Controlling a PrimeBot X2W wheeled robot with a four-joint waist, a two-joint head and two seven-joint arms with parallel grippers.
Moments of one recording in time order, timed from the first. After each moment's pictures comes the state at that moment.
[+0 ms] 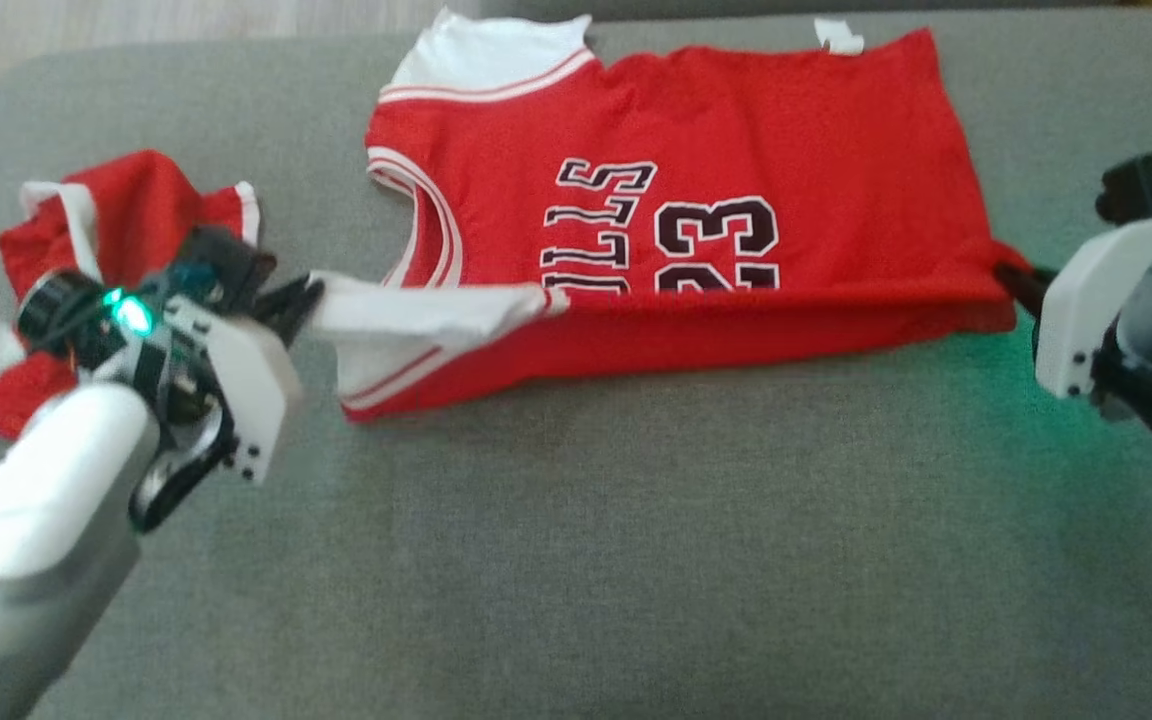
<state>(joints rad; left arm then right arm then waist) -0.69 0.59 -0.79 0.31 -0.58 -0.10 0.41 -0.68 -0.54 0.55 0.65 0.73 0.13 0.50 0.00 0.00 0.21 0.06</state>
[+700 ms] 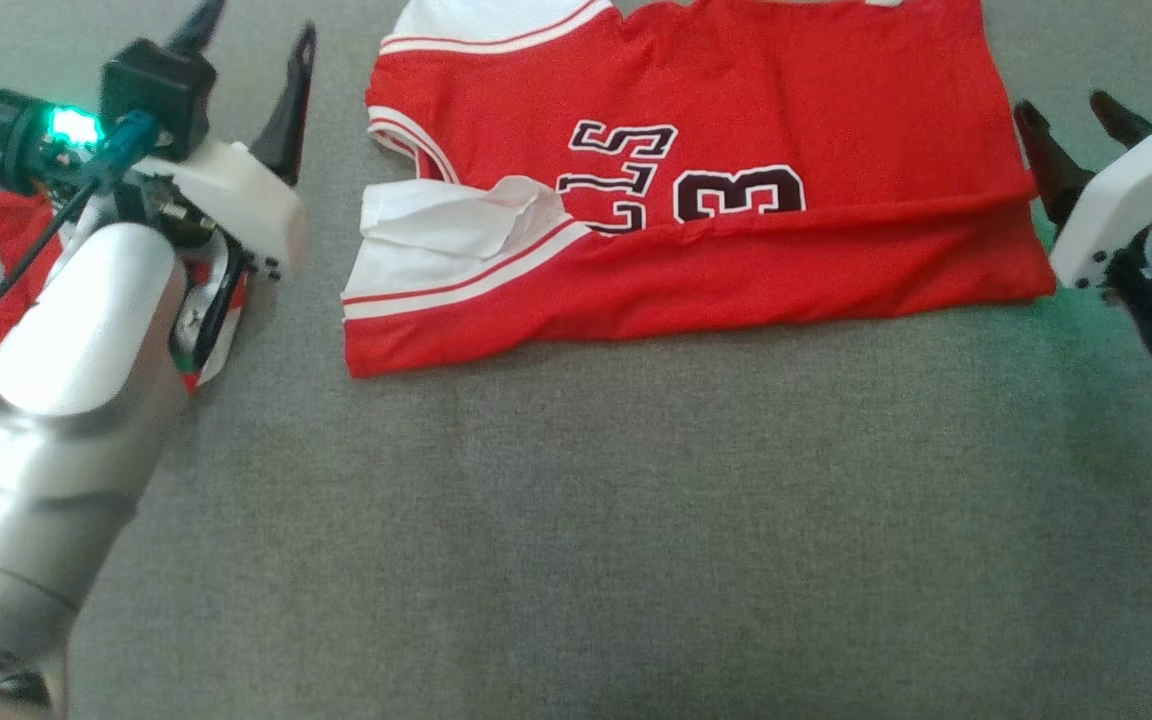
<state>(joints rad) -0.95 0.40 -0.75 0.64 -0.49 0.03 0.01 -0.83 -0.46 0.45 0.80 0.62 0.13 0.20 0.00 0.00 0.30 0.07</state>
